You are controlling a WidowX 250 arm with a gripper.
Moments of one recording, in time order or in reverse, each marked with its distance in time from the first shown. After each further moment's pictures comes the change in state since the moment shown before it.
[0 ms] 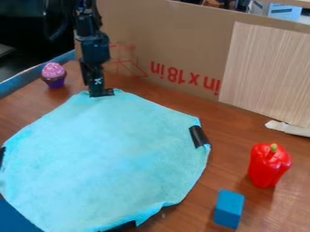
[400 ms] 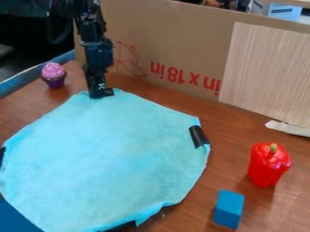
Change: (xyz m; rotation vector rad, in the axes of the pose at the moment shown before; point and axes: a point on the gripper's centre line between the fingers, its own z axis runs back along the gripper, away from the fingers) arm 0.002 -0.006 -0.009 -0.003 0.010 0.009
